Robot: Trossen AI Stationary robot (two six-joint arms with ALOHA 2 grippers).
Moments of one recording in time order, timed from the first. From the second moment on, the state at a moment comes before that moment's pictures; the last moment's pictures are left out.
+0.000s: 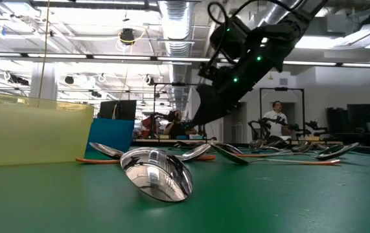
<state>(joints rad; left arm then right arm) 0.01 0.64 0.88 -0.29 -0.34 -0.07 -0.15 1.79 0.95 0.15 0.31 0.12</state>
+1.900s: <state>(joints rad) 0.07 0.62 0.37 0.33 -0.14 -0.23 -0.25 1.89 0.96 0.02 0.13 0.29</state>
